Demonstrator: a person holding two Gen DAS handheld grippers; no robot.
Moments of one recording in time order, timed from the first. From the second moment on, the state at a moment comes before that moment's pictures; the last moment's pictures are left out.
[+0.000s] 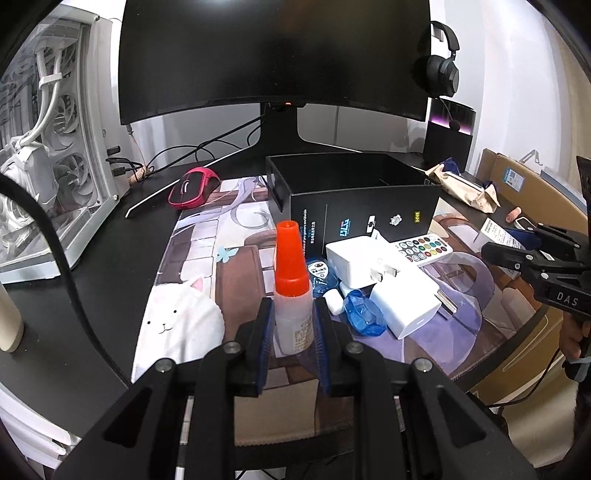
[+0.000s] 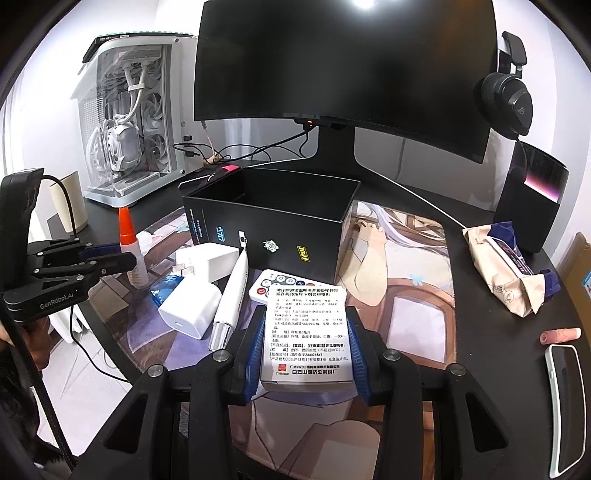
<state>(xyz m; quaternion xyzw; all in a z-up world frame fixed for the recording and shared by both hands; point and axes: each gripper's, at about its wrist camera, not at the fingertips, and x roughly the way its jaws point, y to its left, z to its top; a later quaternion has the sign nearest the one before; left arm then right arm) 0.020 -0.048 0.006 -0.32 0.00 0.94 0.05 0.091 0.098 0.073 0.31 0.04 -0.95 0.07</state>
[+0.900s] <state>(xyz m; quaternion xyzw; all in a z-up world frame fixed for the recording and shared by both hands) 0.014 -0.047 0.038 -0.30 0.01 0.95 0.06 0.082 0.104 0.087 0.30 0.04 -0.95 0.08</state>
